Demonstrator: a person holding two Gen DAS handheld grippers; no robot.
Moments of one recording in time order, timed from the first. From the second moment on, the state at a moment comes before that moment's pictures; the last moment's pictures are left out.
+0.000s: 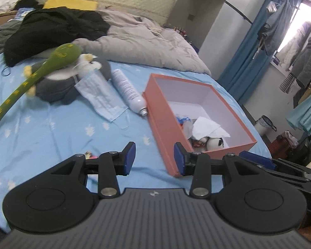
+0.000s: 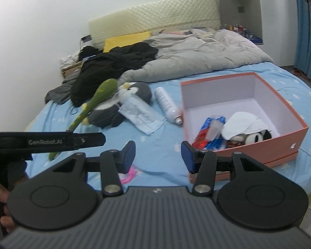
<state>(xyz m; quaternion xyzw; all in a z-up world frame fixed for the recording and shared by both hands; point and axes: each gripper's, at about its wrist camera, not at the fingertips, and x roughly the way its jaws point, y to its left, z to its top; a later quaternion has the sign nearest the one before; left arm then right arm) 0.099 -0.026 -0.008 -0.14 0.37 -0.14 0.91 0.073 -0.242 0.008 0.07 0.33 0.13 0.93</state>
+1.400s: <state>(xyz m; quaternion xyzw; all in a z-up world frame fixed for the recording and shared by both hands) 0.160 0.040 -0.145 -0.21 0.42 -0.07 0.88 0.142 -0.178 -0.064 0.02 0.35 0.19 0.92</state>
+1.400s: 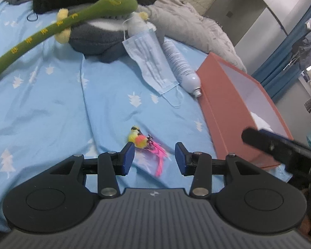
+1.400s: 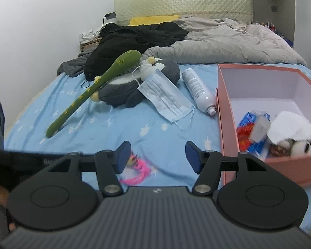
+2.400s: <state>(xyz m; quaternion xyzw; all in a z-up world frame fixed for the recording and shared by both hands) 0.236 0.063 -0.222 -0.27 0.44 -0.09 0.85 0.368 -0.085 -0.185 -0.04 0.42 0.18 0.89</state>
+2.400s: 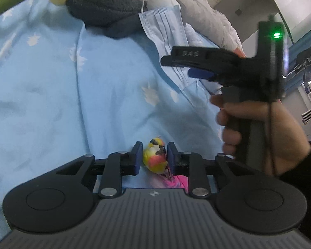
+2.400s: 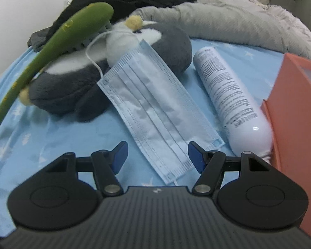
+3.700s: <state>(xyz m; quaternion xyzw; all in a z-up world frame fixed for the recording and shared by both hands) 0.201 0.089 -0.168 -0.24 0.39 -0.06 0.89 0.272 -0.091 -0.164 -0.01 0.44 0.18 0.88</state>
